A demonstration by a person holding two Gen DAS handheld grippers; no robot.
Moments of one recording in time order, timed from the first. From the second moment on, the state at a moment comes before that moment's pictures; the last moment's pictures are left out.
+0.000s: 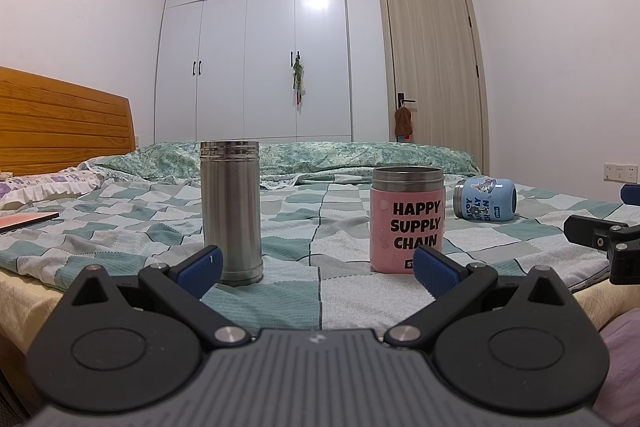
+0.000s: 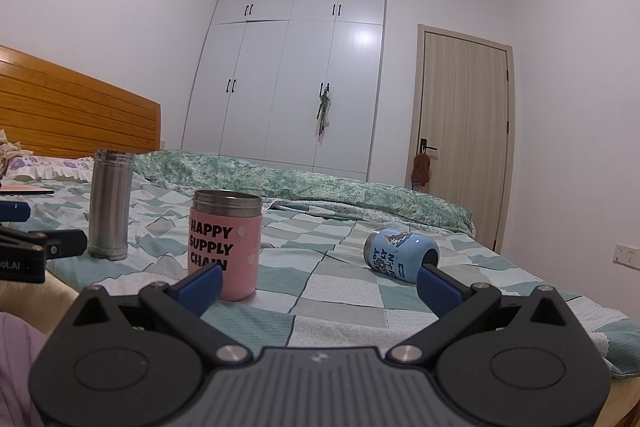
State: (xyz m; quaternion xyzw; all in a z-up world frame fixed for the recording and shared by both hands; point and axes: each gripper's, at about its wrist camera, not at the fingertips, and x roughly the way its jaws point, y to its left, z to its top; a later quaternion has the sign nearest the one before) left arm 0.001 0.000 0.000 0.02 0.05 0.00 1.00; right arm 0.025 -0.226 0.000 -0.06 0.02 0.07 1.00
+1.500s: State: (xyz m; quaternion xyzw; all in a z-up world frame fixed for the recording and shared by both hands) left arm 0.123 -0.201 0.072 0.10 0.11 -0.17 0.98; right arm 0.079 -0.397 0.045 -0.06 0.09 0.01 0.99
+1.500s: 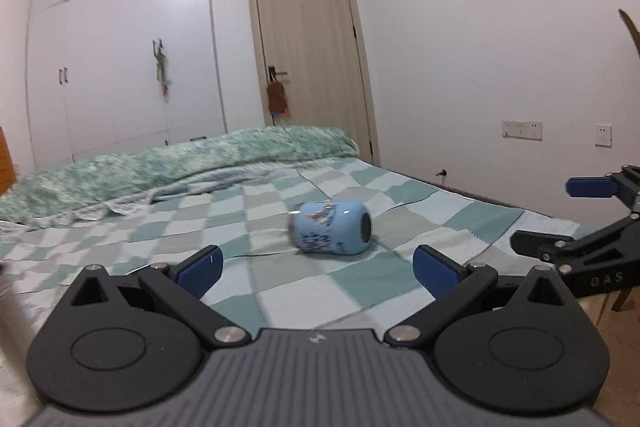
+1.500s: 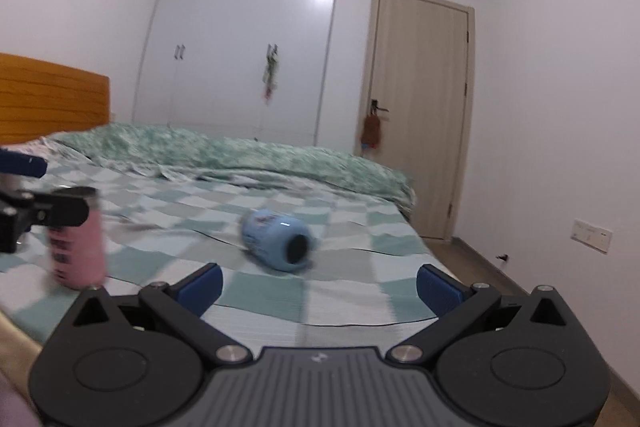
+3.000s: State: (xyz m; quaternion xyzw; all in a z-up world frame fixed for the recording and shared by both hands) left arm 0.448 -0.303 0.039 -0.03 0.38 -0.03 0.93; right arm 0.306 -0.494 0.036 -0.04 0.22 -0.01 0.98
